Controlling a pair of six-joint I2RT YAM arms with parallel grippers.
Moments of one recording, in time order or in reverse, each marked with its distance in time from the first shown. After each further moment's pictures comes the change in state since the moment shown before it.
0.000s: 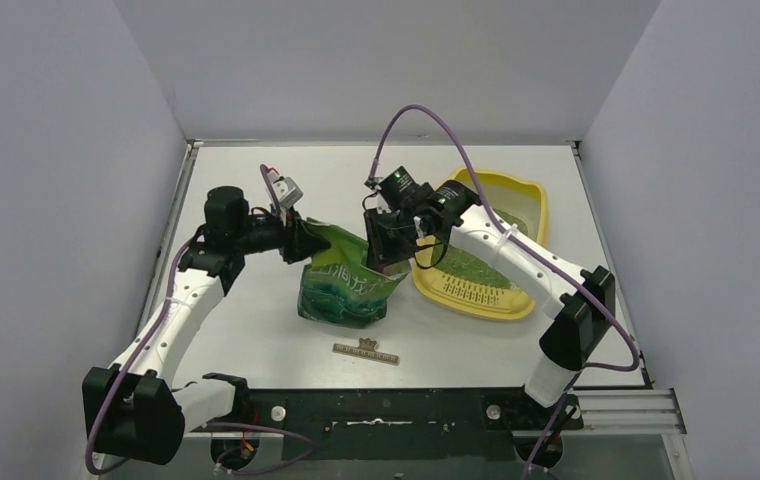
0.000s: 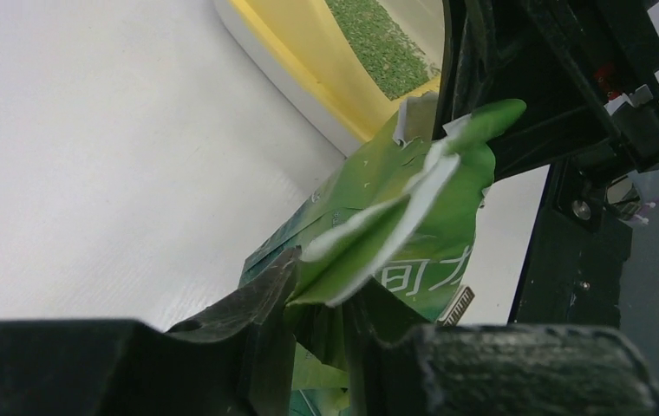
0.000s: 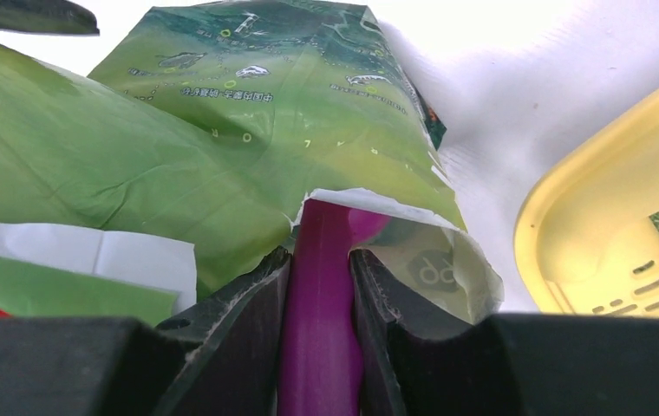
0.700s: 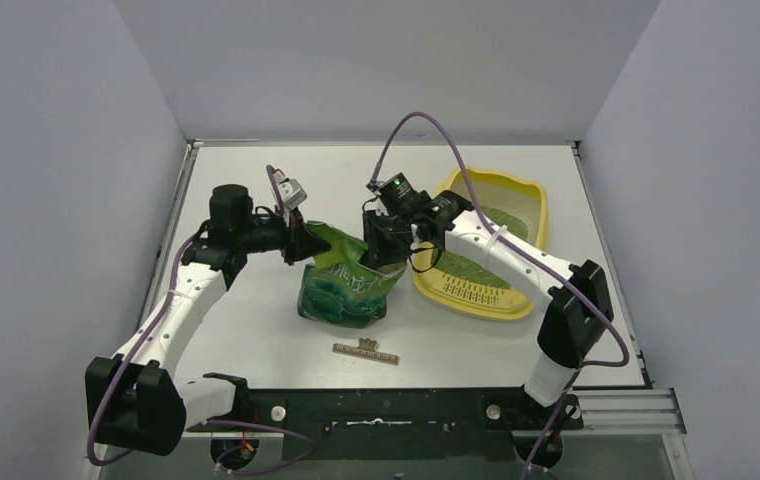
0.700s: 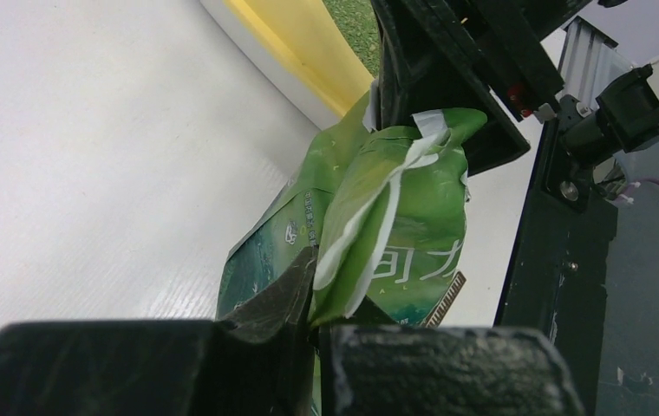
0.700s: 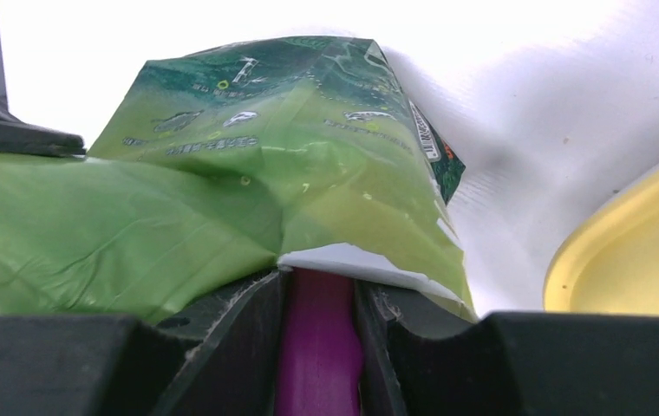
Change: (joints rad) left arm -0.005 0.045 0.025 -0.068 0.043 0.047; right arm 0.001 0.040 -0.082 0.153 0.003 0.060
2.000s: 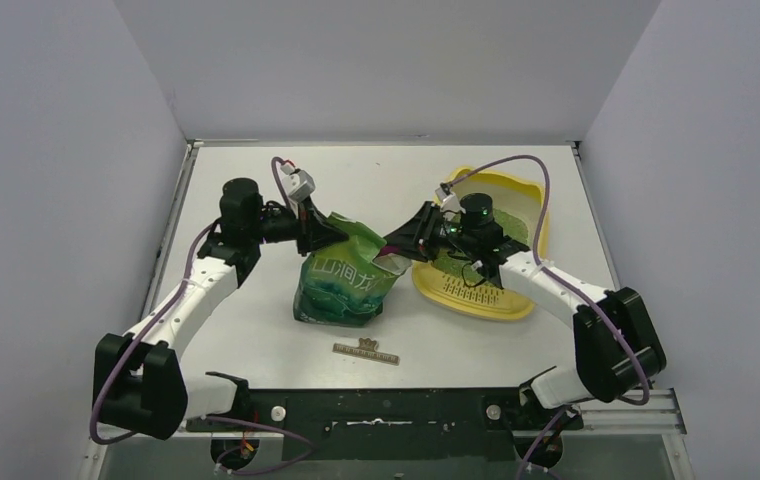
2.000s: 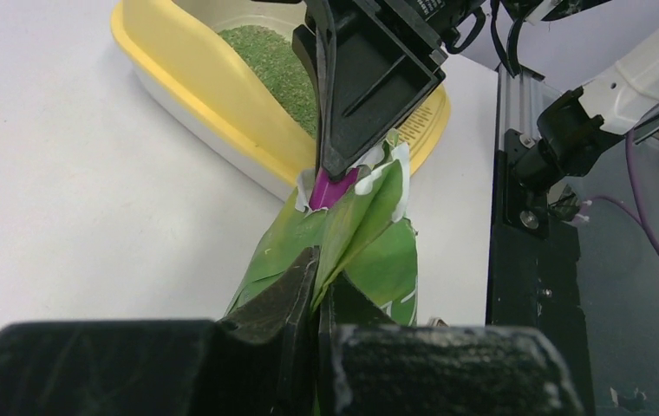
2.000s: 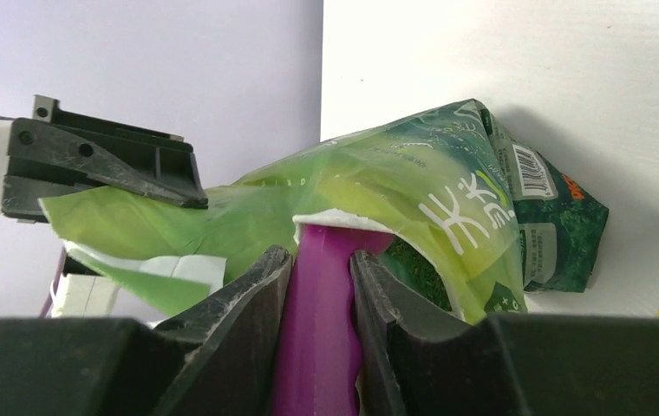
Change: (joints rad) left arm -0.063 0.063 -0.026 0.344 0.097 -0.171; right arm -0.329 -0.267 -0.731 1.062 -0.491 0.612
